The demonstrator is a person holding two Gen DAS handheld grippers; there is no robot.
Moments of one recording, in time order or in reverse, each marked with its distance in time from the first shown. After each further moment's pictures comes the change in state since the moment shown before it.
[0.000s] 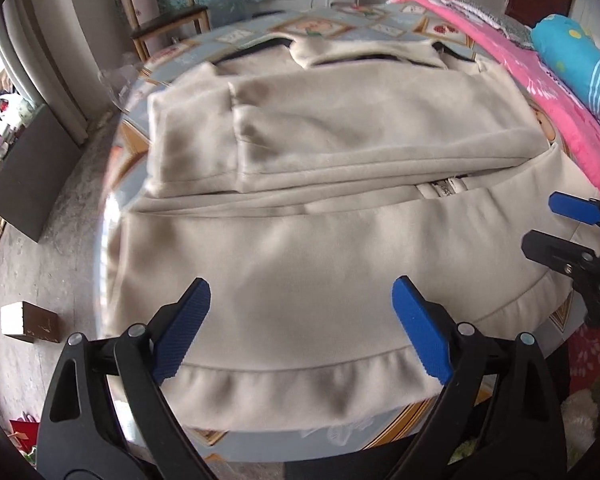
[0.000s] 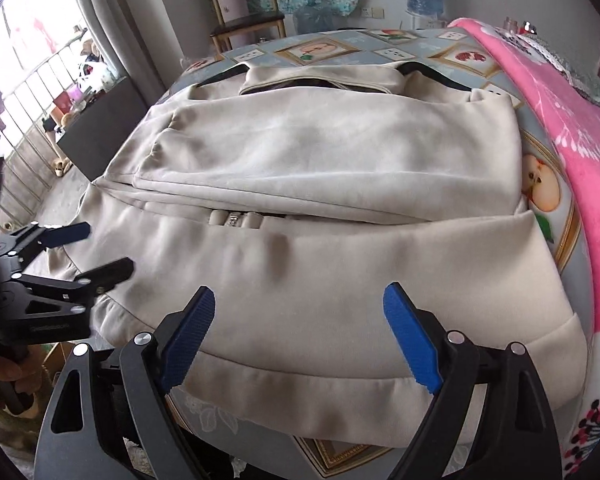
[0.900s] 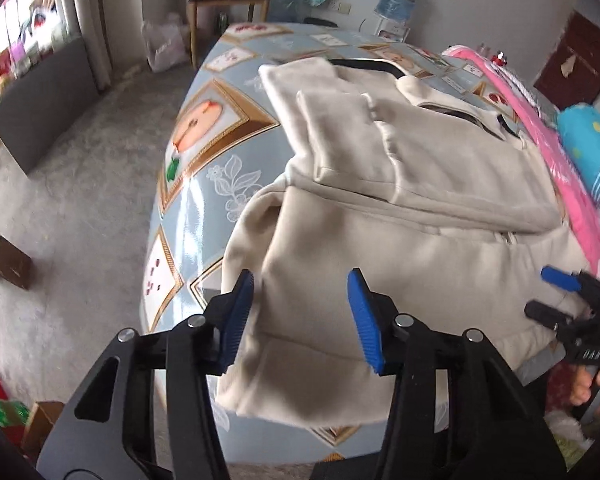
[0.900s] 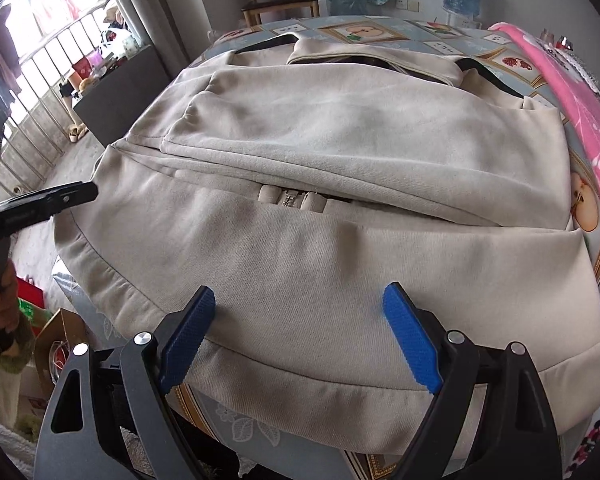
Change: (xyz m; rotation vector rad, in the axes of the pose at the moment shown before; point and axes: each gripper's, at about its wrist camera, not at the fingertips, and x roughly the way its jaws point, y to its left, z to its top) left arm 0.005 0.124 -0.015 -0.281 -0.016 -0.126; right arm 0.020 0.032 -0.002 -0.089 0.067 0.036
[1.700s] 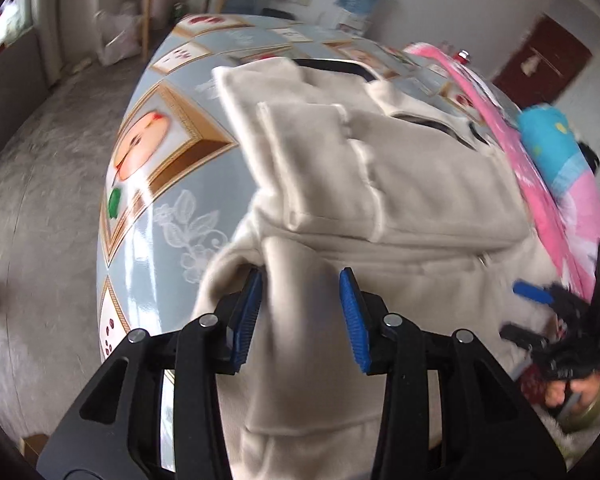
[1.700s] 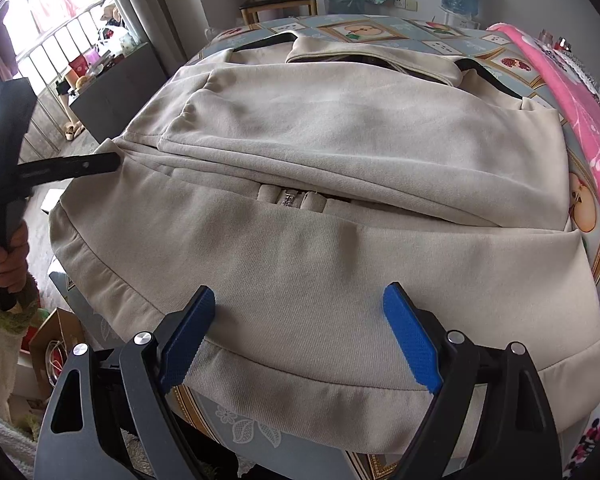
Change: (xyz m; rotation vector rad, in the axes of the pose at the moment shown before) left arm 0.029 0.009 0.034 0.022 0.024 -0.187; right arm 0.002 0.002 0.001 -0.004 0.003 -0.016
